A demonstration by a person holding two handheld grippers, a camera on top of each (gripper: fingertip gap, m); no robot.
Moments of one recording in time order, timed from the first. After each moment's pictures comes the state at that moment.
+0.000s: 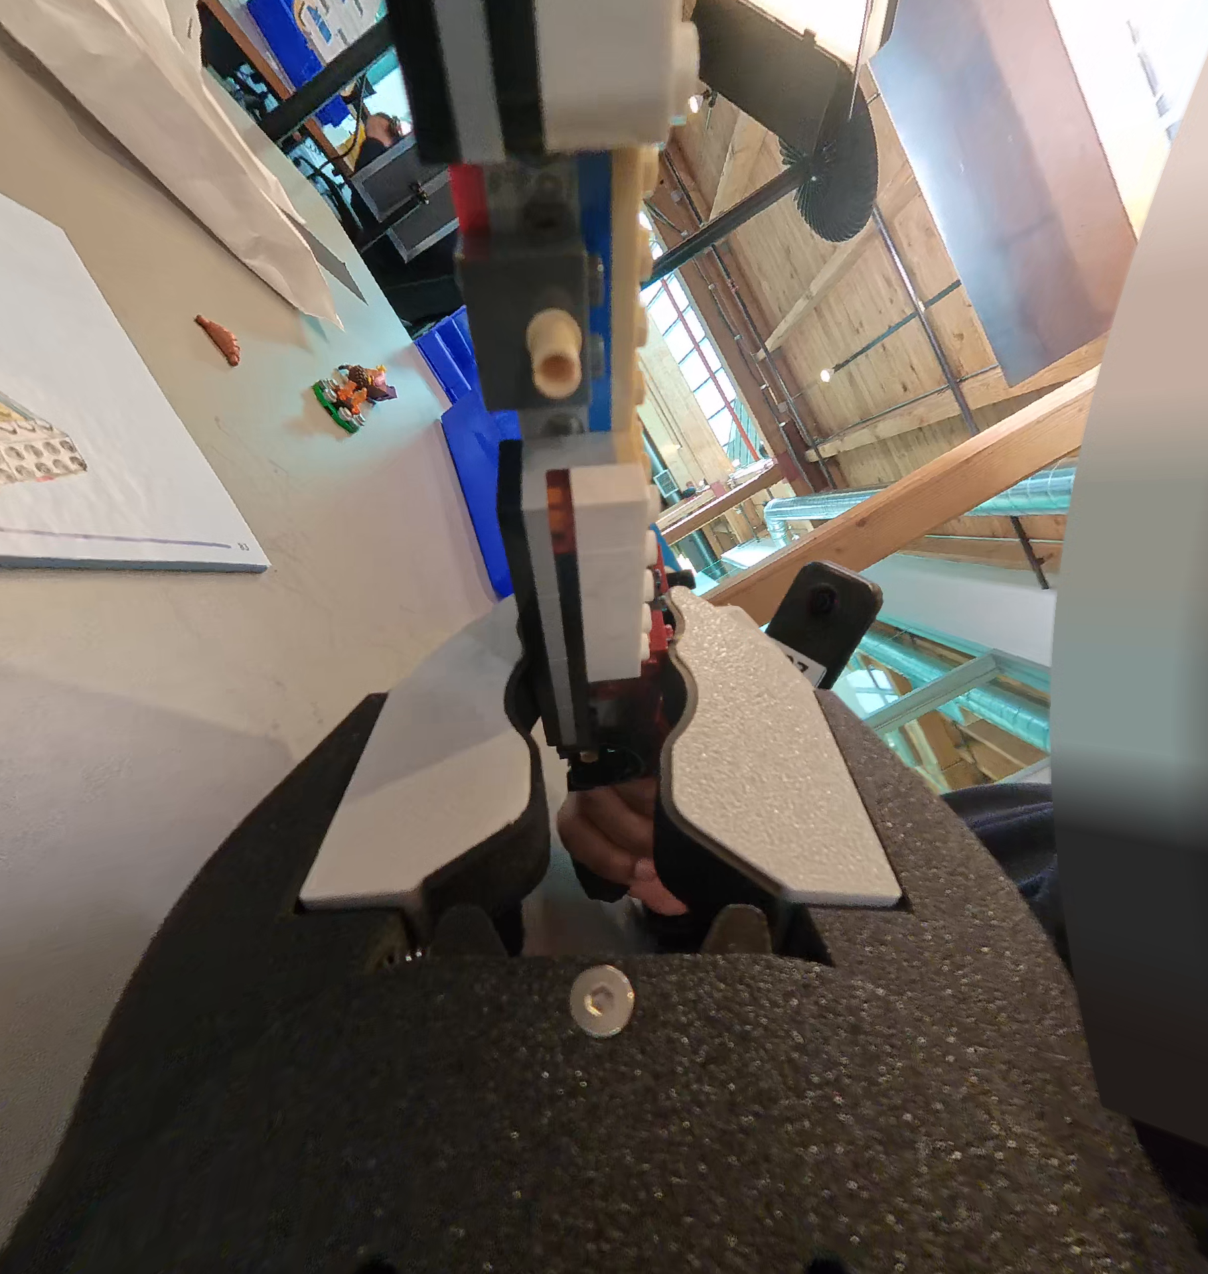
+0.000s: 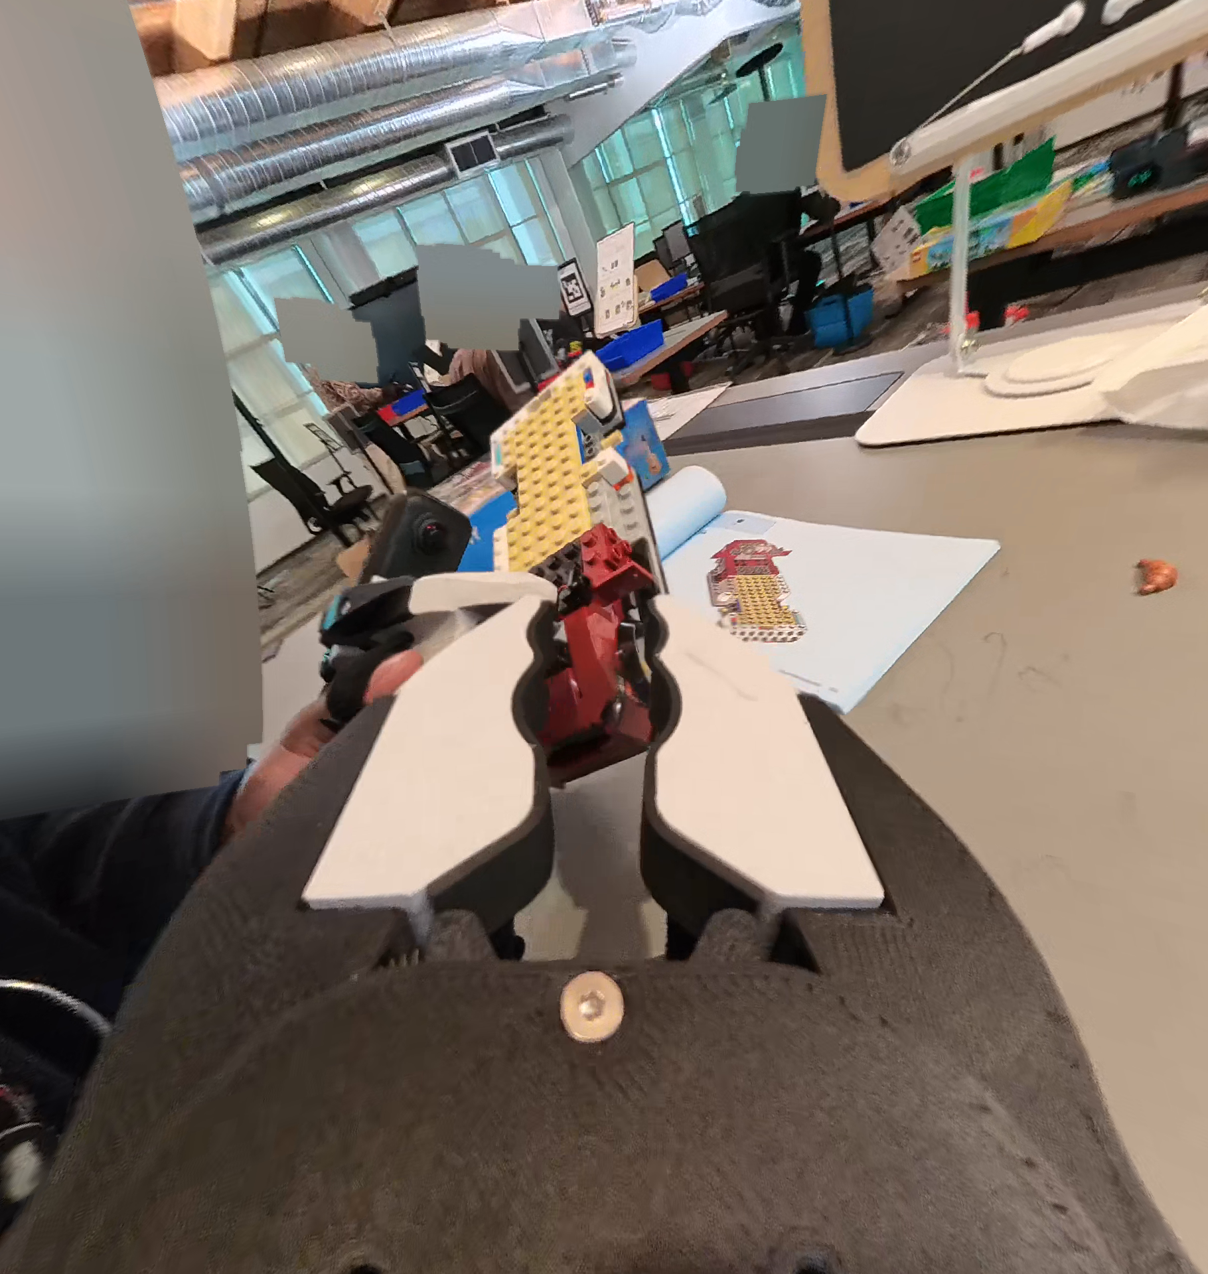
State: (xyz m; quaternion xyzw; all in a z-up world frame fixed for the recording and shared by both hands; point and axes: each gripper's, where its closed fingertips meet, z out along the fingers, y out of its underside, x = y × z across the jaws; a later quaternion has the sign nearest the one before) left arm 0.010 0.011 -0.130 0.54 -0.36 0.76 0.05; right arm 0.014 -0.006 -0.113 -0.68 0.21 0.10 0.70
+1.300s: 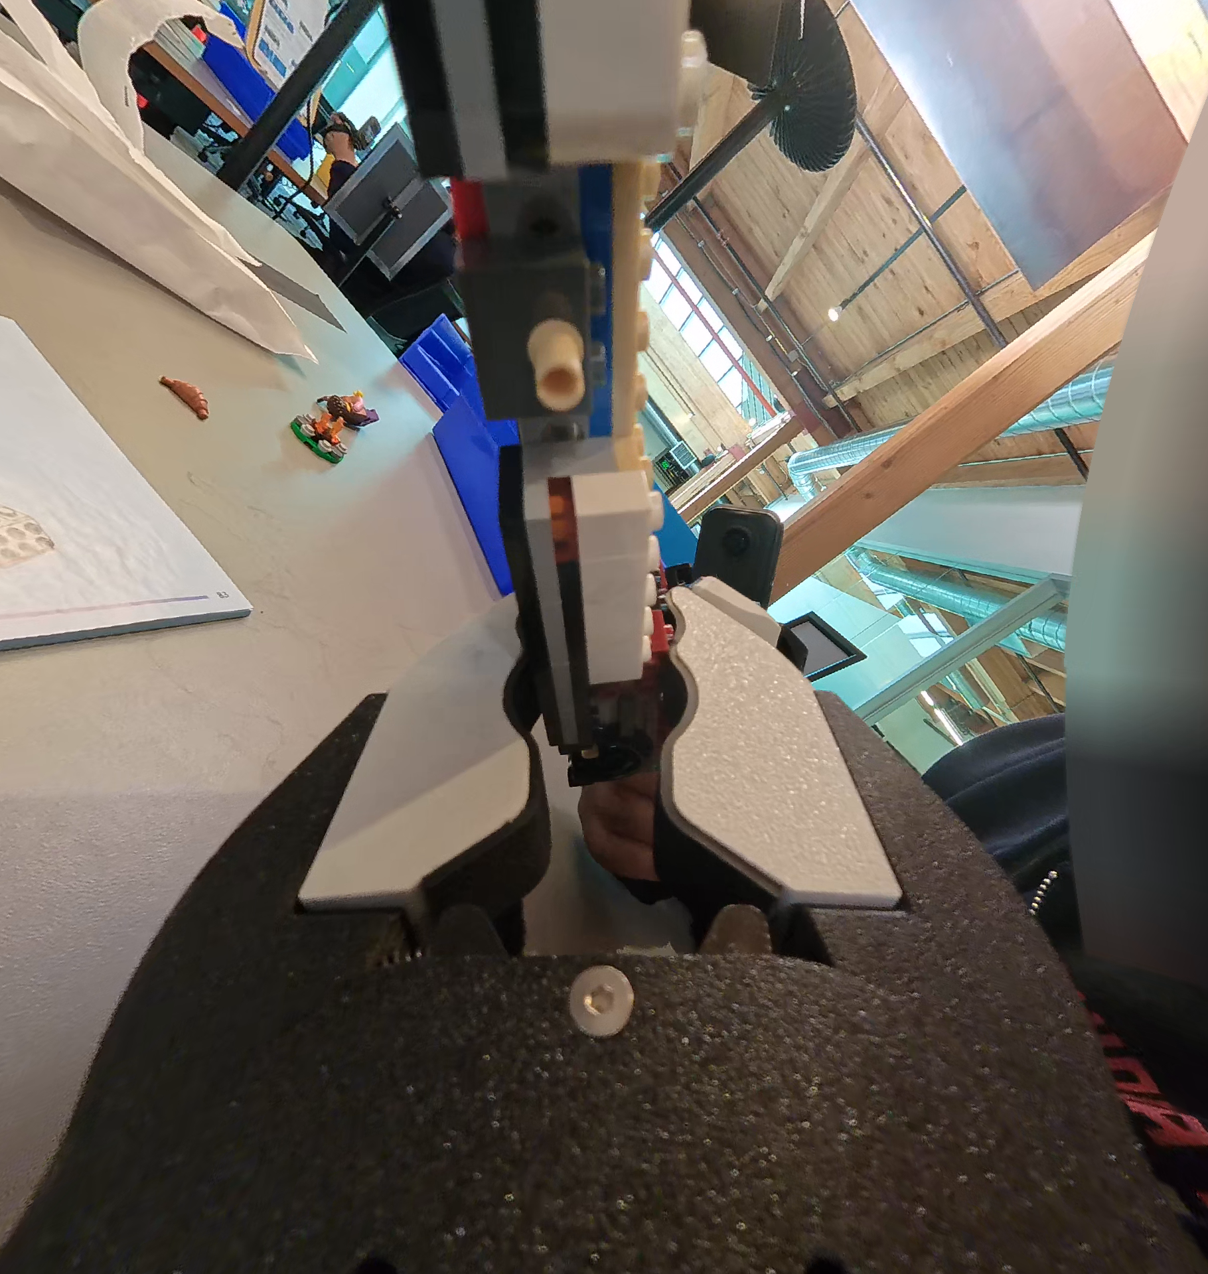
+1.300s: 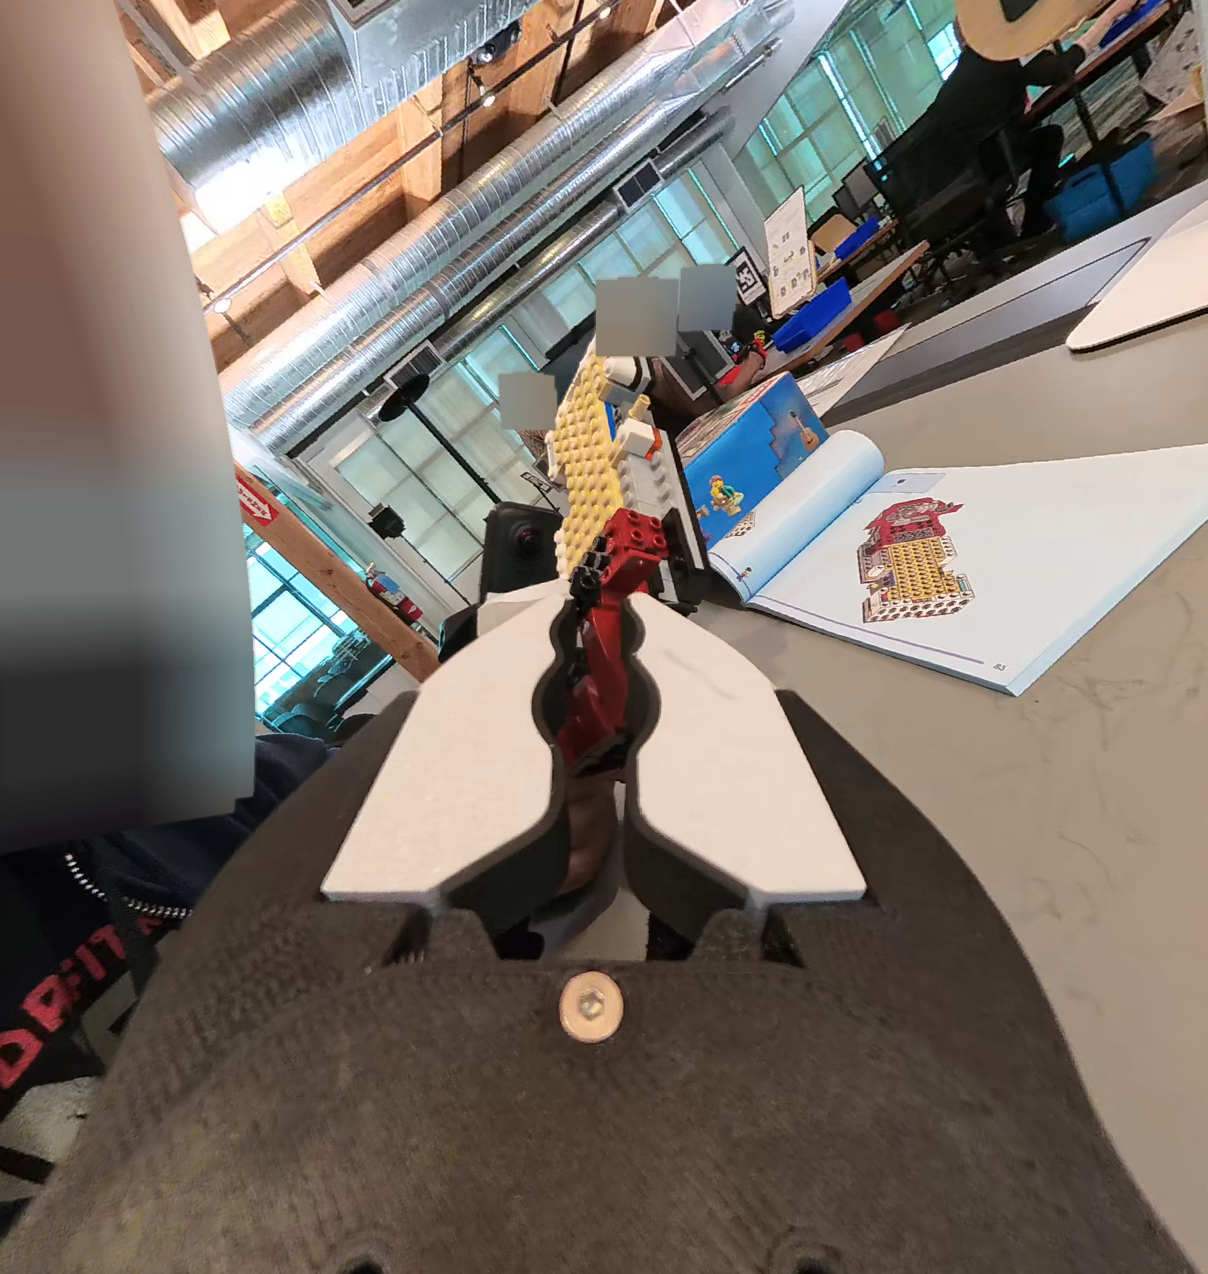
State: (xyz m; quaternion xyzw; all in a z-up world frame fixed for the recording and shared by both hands) left arm 0.004 0.004 -0.122 0.50 -0.41 0.76 0.00; right arm 0.005 -0.008 -0.108 -0.62 0.21 0.29 0.70
